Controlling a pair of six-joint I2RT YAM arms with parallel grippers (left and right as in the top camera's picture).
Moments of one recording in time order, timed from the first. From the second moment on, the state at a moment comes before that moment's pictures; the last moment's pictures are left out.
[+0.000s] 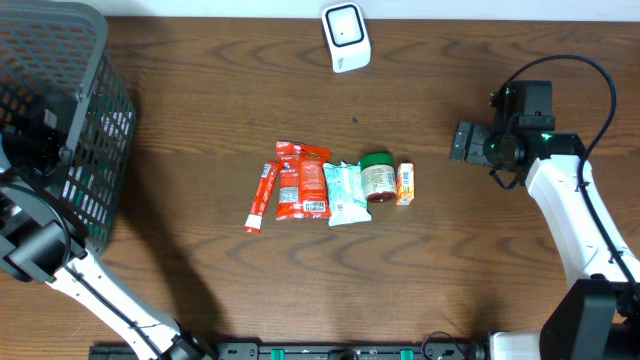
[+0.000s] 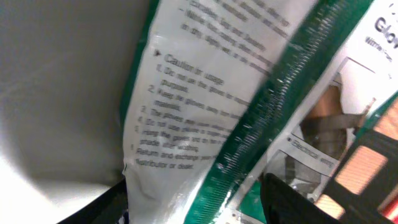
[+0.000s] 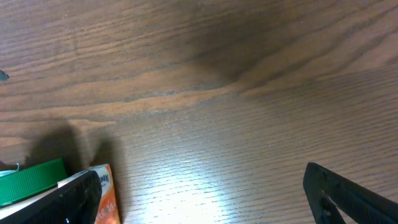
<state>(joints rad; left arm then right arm) 0.73 2.39 2.06 -1.31 0.36 0.30 -0.02 1.57 1.15 -0.68 -0.01 0.21</state>
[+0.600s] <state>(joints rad) 0.74 2.39 2.13 -1.32 0.45 0.18 -0.02 1.57 1.15 -0.68 -0.01 0.21</state>
